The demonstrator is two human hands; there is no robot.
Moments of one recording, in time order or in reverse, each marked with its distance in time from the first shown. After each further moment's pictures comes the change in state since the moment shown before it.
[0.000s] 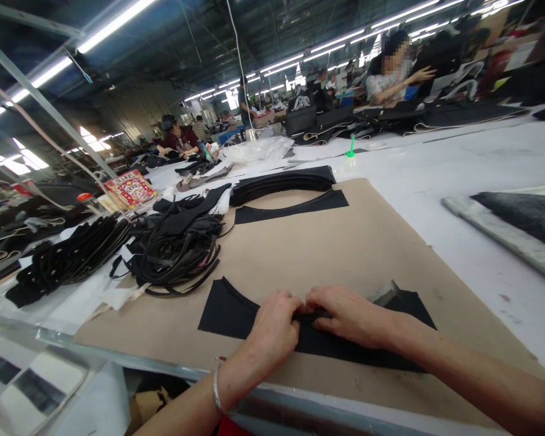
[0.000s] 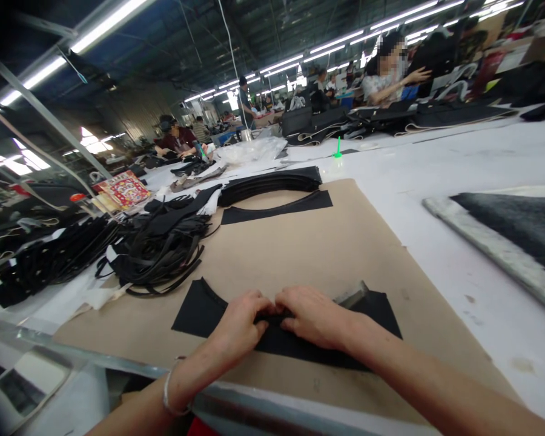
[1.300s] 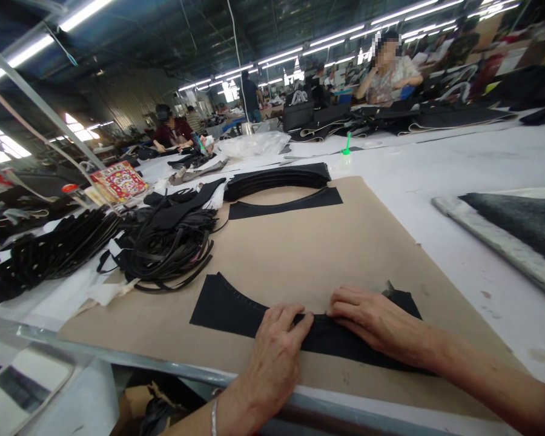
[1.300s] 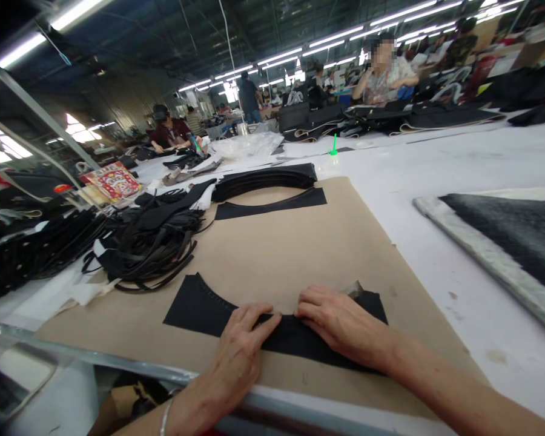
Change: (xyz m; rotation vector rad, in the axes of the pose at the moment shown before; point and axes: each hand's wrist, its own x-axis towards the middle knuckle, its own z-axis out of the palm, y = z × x) left_hand -0.031 -0.001 0.047 0.118 0.226 0.254; right_hand -0.053 0.023 -0.004 -0.145 0.115 -0.210
